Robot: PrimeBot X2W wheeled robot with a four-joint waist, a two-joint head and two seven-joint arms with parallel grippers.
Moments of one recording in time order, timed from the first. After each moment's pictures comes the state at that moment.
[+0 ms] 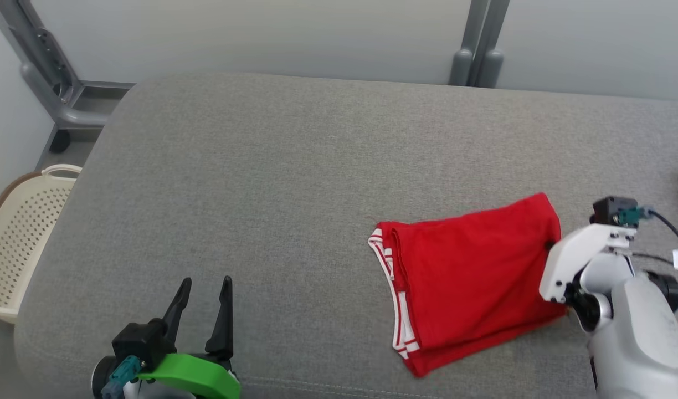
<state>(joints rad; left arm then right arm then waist) -0.05 0.10 -0.18 0.35 -0.35 -0.12 -0.26 -0.36 -0.05 -0.25 0.55 0.15 0.13 0.43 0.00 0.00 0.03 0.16</state>
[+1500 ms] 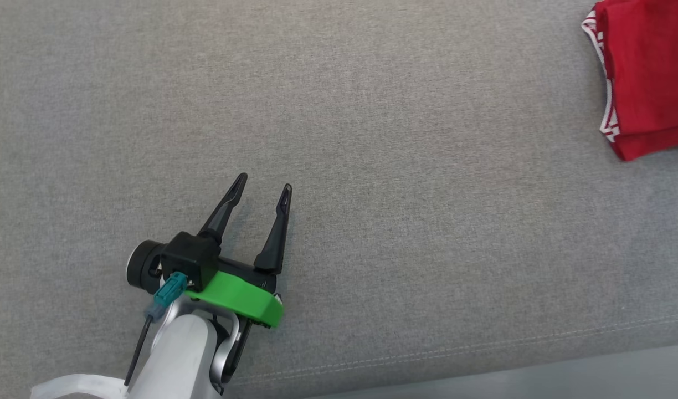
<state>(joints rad) -0.30 0.09 -0.34 0.23 -0.27 -0.12 -0.24 -1.07 -0.36 -0.45 0.77 -0.40 0.13 0.34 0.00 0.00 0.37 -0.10</state>
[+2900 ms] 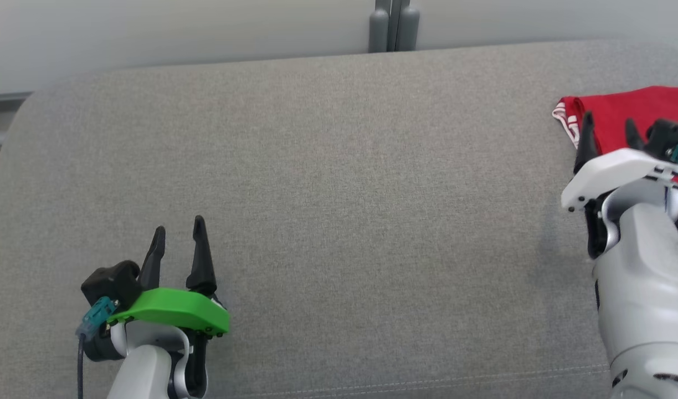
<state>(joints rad) -0.23 0.07 -0.18 0.34 -0.50 0.02 -0.21 -0.81 -0.07 -0.51 0.92 -0.18 0.13 -0.21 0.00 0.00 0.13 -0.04</state>
